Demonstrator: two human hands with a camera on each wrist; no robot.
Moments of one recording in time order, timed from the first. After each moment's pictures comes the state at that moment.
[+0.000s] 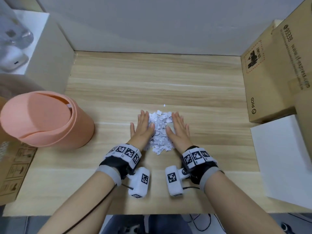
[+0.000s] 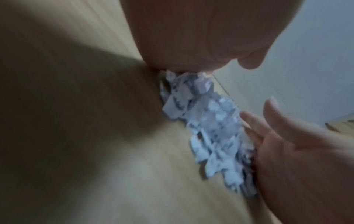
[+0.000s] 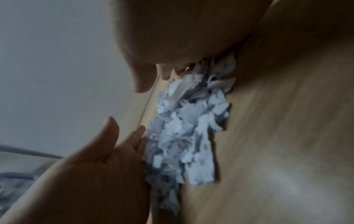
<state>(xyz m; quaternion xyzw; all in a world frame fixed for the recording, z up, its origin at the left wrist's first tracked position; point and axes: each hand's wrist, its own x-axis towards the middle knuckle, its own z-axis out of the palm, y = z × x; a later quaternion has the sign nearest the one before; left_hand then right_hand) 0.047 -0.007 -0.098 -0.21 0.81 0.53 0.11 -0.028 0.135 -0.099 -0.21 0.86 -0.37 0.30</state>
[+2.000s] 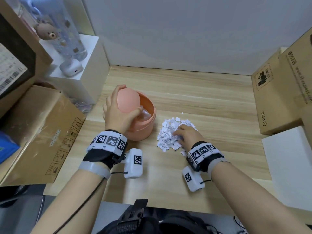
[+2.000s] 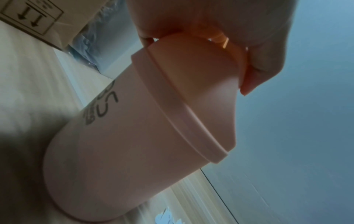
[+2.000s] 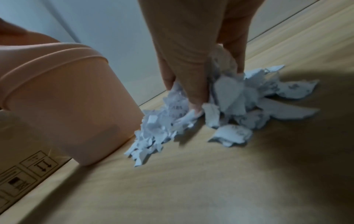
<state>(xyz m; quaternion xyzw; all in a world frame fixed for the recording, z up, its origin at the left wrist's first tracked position) 0.098 -0.090 0.026 -0.39 0.77 0.46 -0.22 -0.026 0.105 -0.064 -0.39 0.89 -0.07 0.24</state>
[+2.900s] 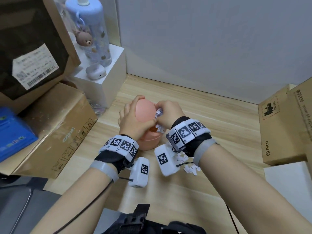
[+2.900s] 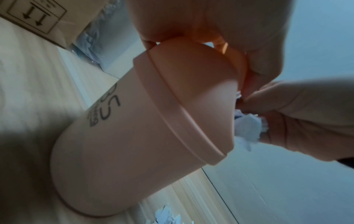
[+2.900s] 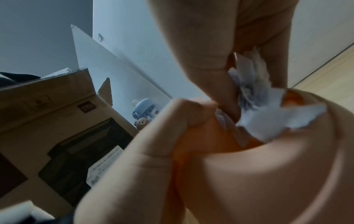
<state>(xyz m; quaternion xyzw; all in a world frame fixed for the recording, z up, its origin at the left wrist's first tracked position) 0.099 -0.094 0.030 -0.40 0.76 0.49 -0.18 -0.009 -0.030 0.061 -0.38 0.88 -0.19 0.23</state>
